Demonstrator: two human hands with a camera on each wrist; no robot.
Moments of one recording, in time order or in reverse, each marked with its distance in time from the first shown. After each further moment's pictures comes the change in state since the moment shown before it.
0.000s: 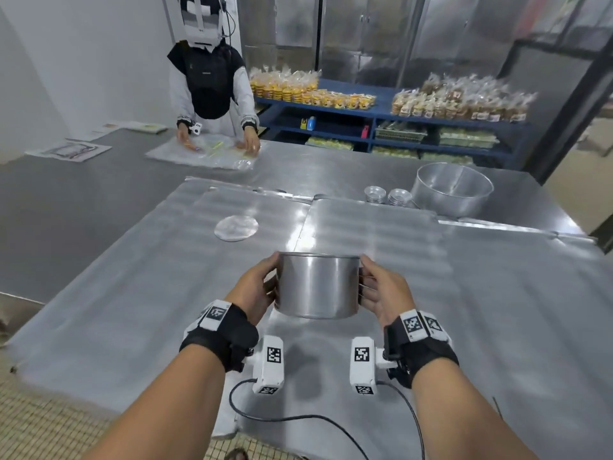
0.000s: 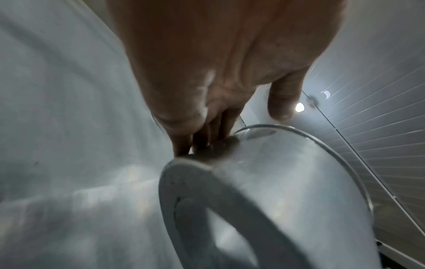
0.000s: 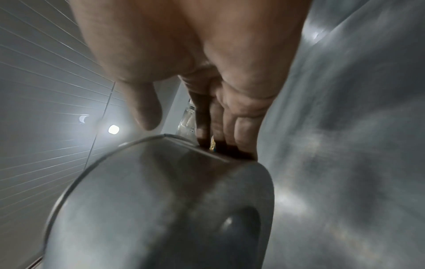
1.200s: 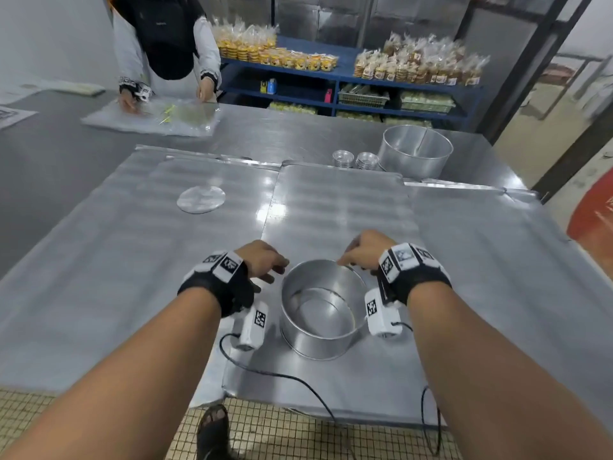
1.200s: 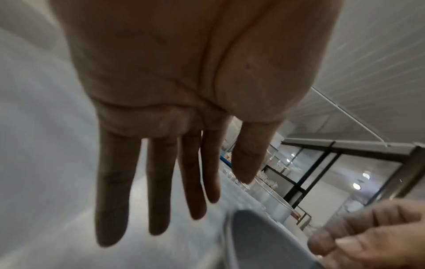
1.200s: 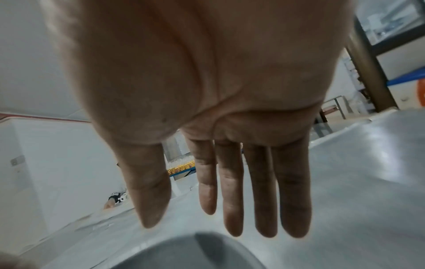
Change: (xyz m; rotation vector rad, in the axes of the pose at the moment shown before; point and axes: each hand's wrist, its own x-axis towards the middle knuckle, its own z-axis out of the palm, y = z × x) left_hand 0.003 0.017 0.023 0.869 -0.187 -0.274; right_hand 0.006 -0.032 -0.014 -1.272 -0.134 0.011
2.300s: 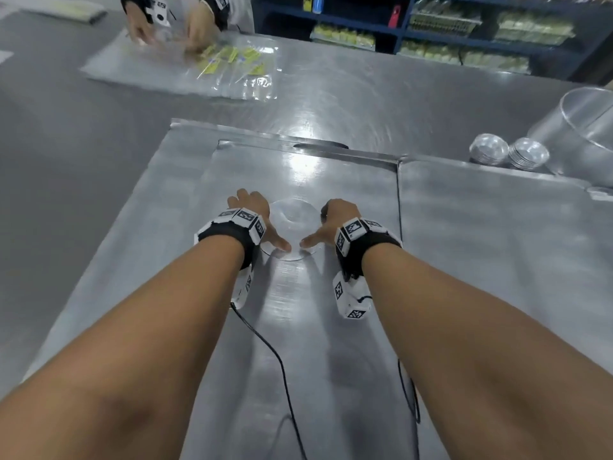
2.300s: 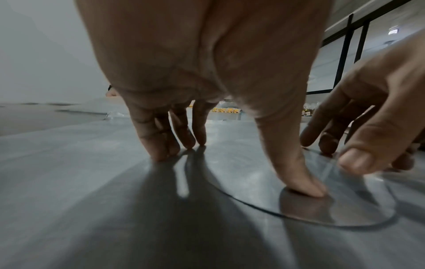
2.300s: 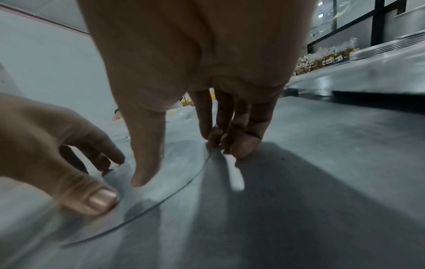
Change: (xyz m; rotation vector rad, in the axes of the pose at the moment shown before) left_hand 0.310 -0.074 -0.306 0.863 0.225 -0.198; right_hand 0.348 -0.292 0.151 -0.078 -0.033 0.039
